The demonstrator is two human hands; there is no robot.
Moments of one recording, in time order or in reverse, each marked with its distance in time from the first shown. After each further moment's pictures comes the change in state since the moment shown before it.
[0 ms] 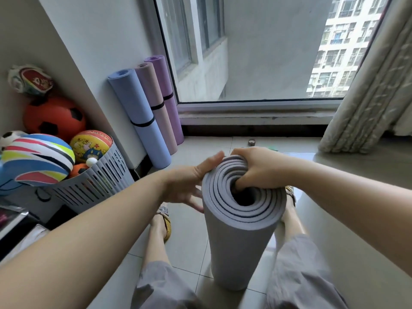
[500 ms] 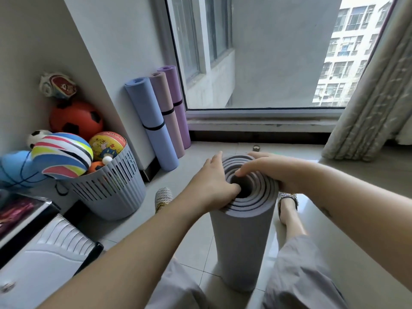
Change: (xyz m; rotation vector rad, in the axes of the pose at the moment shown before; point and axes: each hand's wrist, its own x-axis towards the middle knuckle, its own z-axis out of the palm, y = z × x) left_hand -0.040 0.010 0.076 0.593 0.625 0.240; right_hand -0.033 0.000 0.008 0.804 -0.106 0.185
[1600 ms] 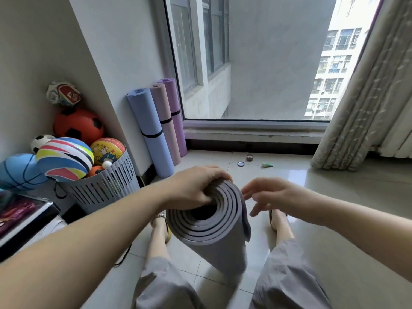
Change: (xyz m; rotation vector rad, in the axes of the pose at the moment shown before) left_hand -0.029 -0.010 -0.036 0.239 -0.196 0.476; right_hand -0.069 0.040 0.002 -0.205 -0.036 -0.296
